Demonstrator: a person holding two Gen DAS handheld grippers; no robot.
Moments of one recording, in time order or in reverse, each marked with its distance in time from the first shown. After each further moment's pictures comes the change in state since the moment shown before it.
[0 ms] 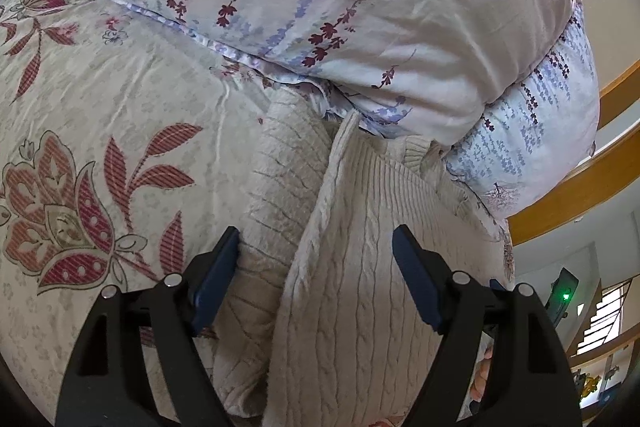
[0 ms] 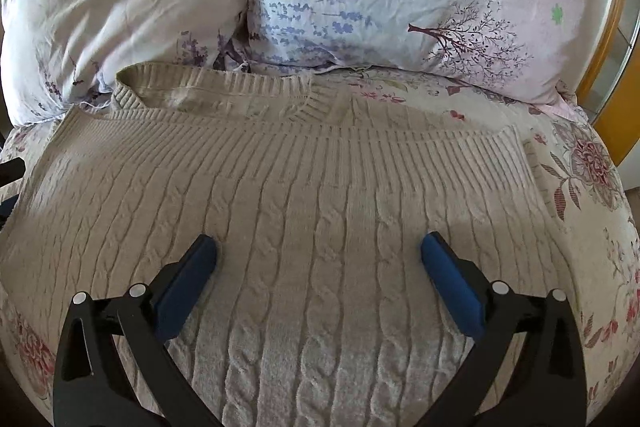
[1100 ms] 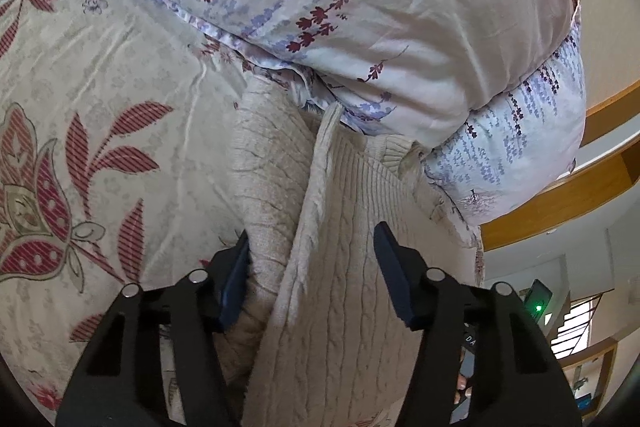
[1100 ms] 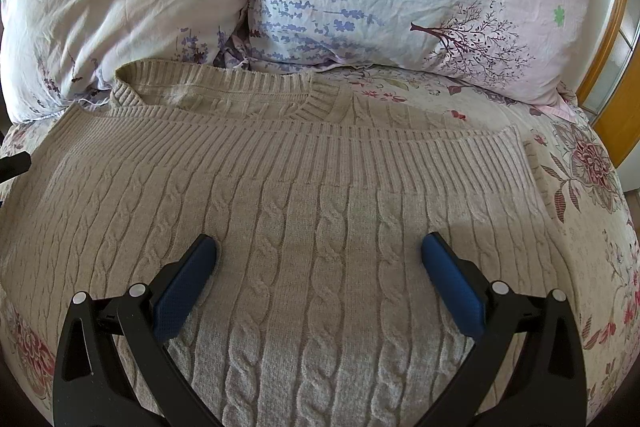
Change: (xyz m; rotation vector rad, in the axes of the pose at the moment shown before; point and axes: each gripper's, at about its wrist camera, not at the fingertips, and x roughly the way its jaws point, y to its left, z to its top) left arm 0.010 0.001 0.000 -0.082 0.031 -0.111; right arm 0.002 0.001 0.002 -0.011 0.014 -0.004
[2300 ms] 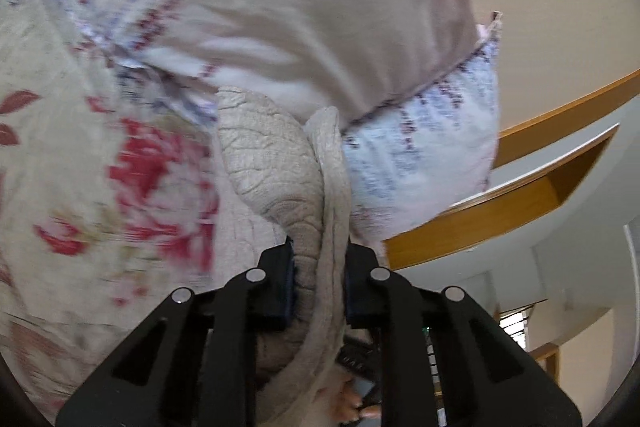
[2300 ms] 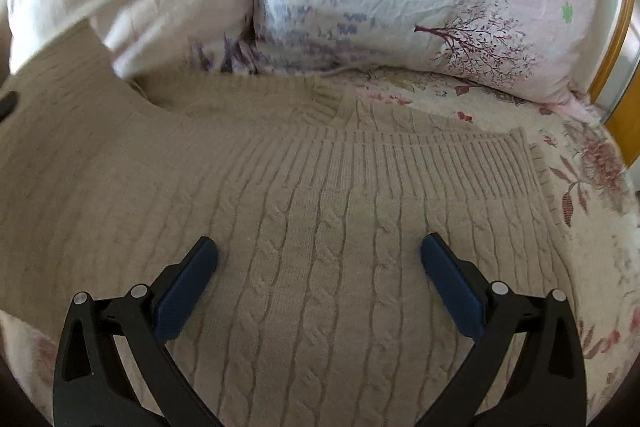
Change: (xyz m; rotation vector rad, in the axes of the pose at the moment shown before) left arm -0.003 -0.078 -0.011 -0.051 -0.071 -0.338; right arm -0.005 -0.011 0.008 0.036 0.002 0.089
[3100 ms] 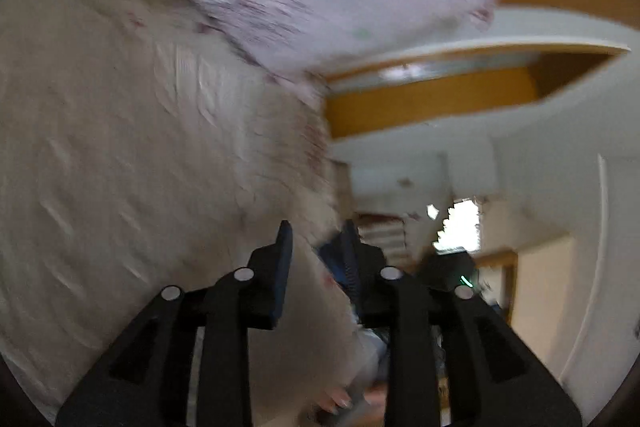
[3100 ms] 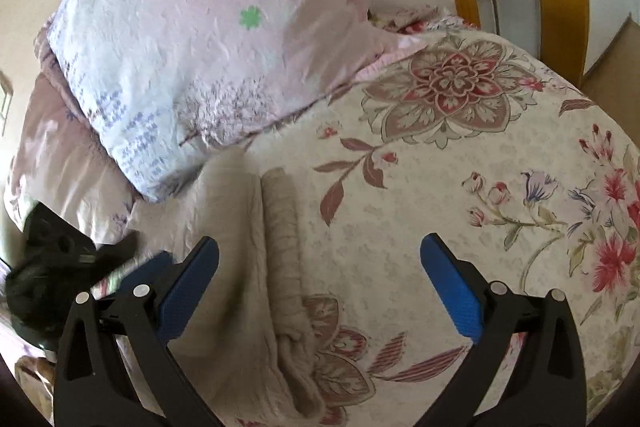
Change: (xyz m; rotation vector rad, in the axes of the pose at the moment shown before) left arm 0.247 -0.106 -0.125 0.061 0.538 -0.200; right arm -0.073 -0.228 -0.035 0.499 -0.138 0.082
